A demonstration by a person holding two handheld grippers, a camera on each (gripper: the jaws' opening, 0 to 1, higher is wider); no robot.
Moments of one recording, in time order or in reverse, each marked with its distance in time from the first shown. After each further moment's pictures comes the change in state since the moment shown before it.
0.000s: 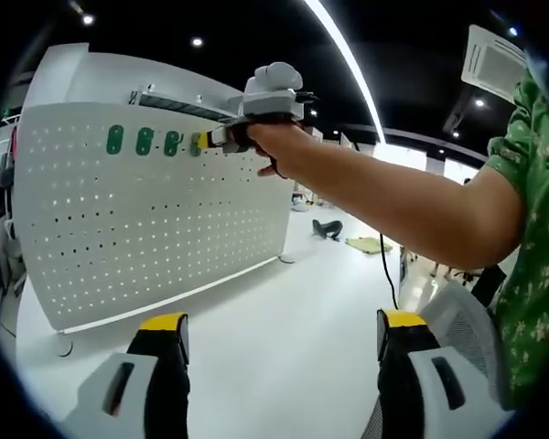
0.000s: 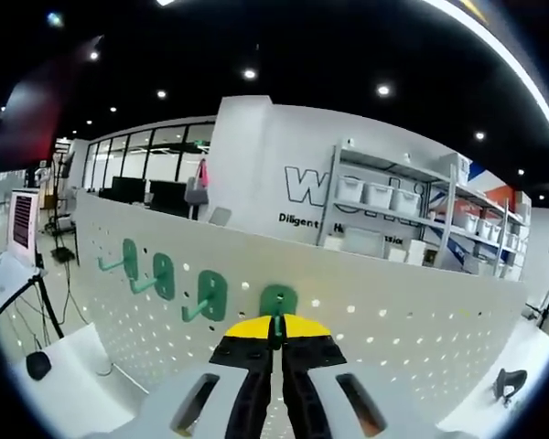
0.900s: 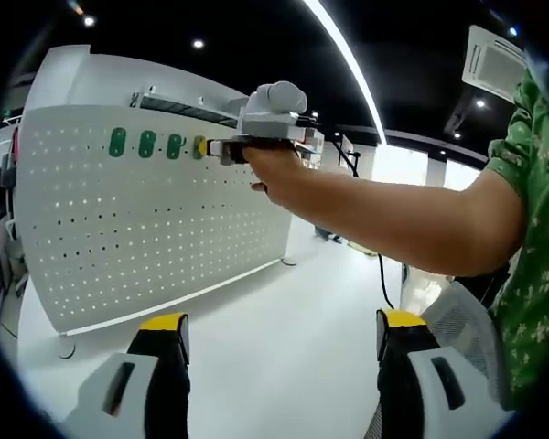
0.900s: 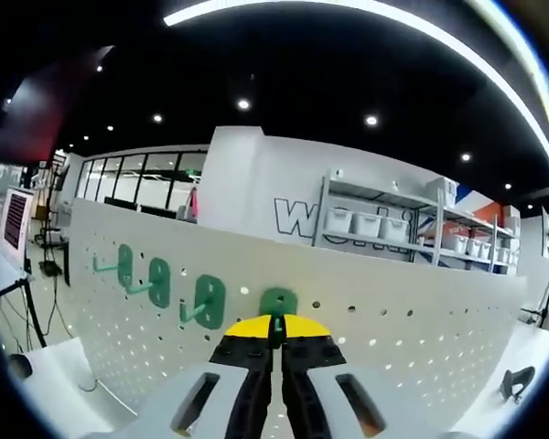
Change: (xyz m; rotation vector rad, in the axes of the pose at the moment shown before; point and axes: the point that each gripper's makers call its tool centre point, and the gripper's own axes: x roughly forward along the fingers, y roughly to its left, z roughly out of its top) left arm -0.001 0.004 0.003 0.001 -0.007 0.010; right arm 0.003 -0.002 0.001 0.004 -0.170 -0.058
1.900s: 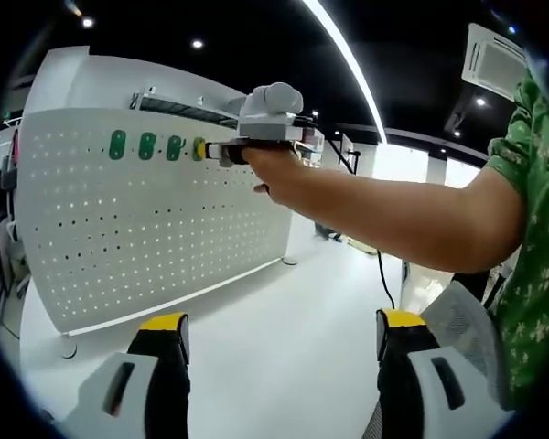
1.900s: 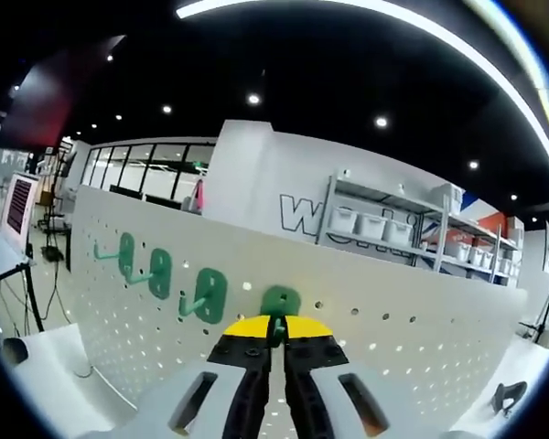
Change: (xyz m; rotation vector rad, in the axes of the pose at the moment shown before) left arm -0.003 -0.002 0.001 0.007 0.005 0.007; right arm 0.002 0.002 -0.002 -0.066 0.027 0.023
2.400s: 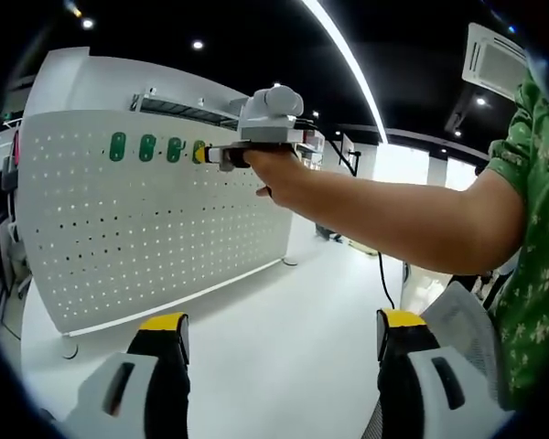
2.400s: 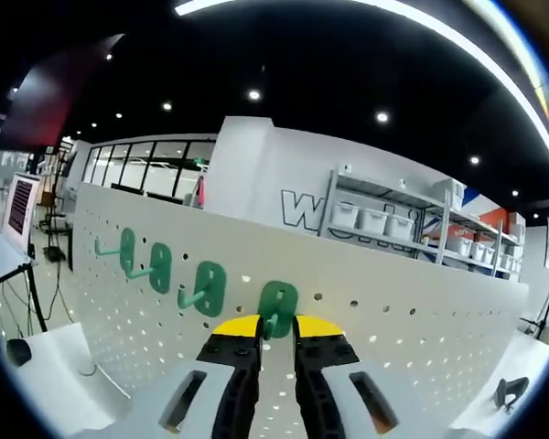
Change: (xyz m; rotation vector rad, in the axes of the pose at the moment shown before) left arm 0.000 -0.002 0.001 0.003 -0.002 0.004; right arm -0.007 0.000 -0.006 0.029 0.020 0.005
